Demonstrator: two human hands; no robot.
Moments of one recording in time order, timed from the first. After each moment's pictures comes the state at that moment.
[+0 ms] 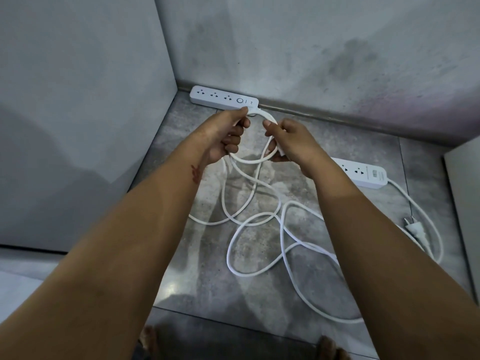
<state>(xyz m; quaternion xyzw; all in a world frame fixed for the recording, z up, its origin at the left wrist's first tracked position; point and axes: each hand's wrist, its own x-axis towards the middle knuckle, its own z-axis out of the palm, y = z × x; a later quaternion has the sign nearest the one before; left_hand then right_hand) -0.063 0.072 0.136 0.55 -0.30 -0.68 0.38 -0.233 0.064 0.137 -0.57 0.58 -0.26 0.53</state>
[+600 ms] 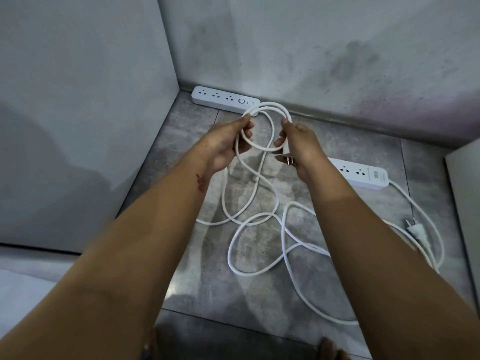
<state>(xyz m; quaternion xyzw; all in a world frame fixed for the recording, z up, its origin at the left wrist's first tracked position) -0.073 0.076 0.117 0.53 -0.24 -0.66 0.47 -0.229 0.061 0.128 -0.42 0.63 -0.34 0.56</state>
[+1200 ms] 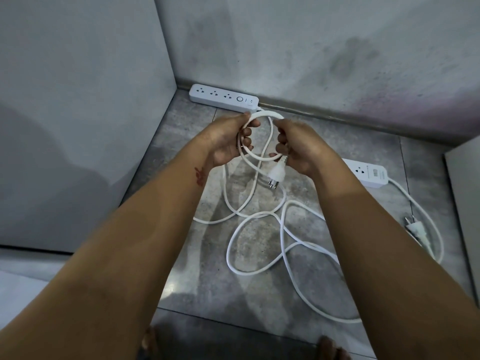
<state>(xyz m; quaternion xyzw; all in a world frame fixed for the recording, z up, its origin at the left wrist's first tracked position) -0.075 0.071 0.123 0.53 -0.28 -0.69 0.41 -0.231 0.060 0.141 -0.38 0.57 -0.30 0.66</state>
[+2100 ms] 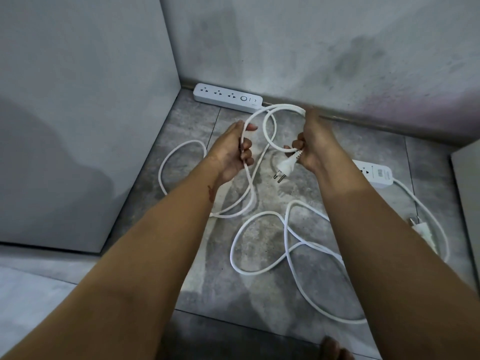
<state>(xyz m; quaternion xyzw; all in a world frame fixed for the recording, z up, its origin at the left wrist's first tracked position) -0.081 0.091 0.094 0.51 -0.21 -0.68 0.48 -0.232 0.052 0.144 -0.28 0.65 -0.37 0.60</state>
